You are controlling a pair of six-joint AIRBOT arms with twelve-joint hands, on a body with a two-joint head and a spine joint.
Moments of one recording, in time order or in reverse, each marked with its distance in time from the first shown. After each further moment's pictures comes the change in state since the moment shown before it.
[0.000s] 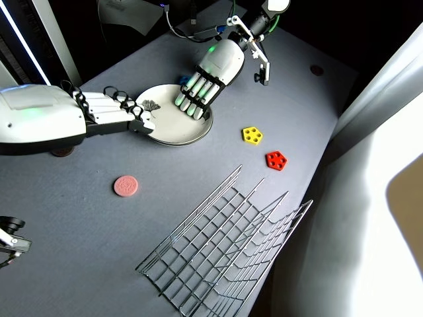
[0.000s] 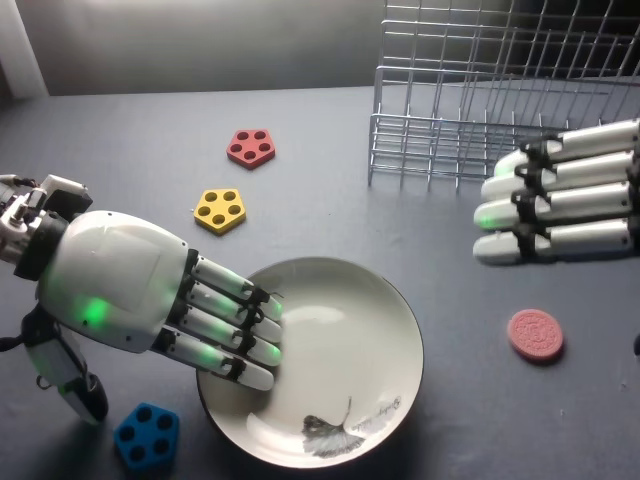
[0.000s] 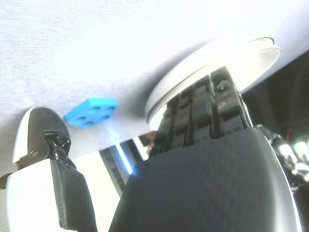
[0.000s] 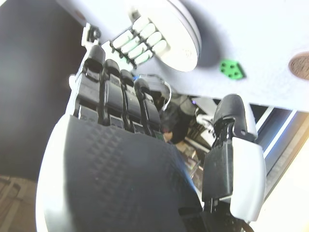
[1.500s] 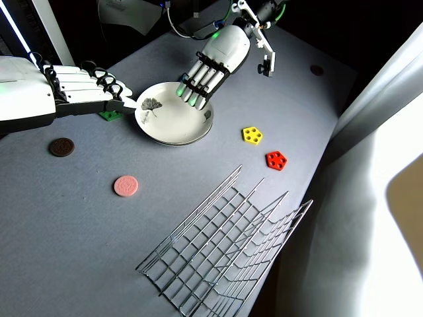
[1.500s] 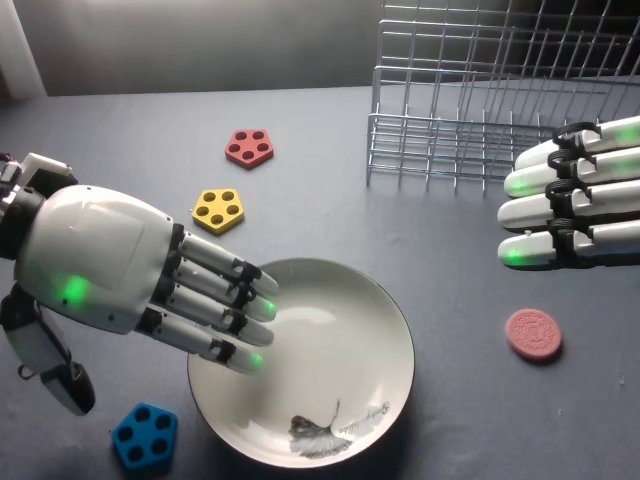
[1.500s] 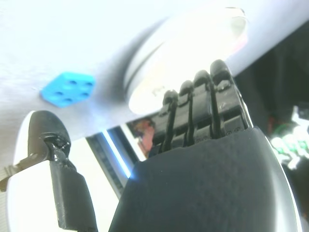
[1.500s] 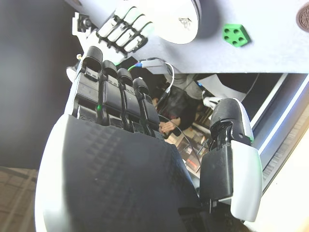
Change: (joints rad) left arm -0.051 0.056 -0.029 0.001 -0.037 -0.030; right arm 0.105 0.110 -0.069 -0.139 0.074 0.182
